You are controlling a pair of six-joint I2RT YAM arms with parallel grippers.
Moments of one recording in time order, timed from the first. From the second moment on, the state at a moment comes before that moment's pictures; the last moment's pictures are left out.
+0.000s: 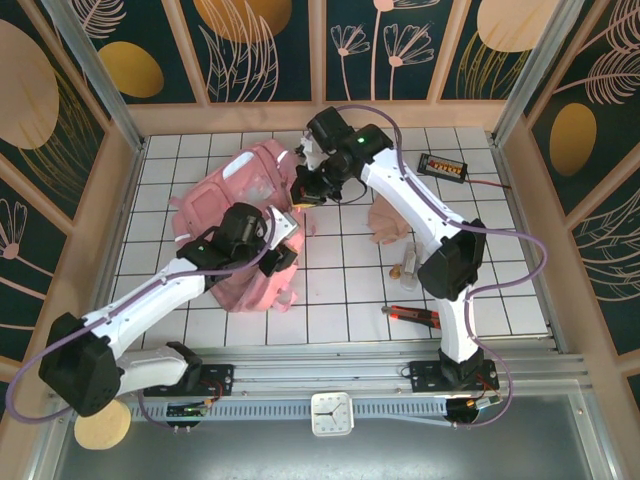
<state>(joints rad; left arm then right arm) -0.62 1.23 0.83 -0.38 0.23 0.14 0.69 2.03 2.20 -1.23 -0.52 0.49</state>
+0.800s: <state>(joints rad) -0.63 1.10 0.78 -0.60 0.21 0.26 0.69 1.96 1.70 -1.03 -0.70 0.27</state>
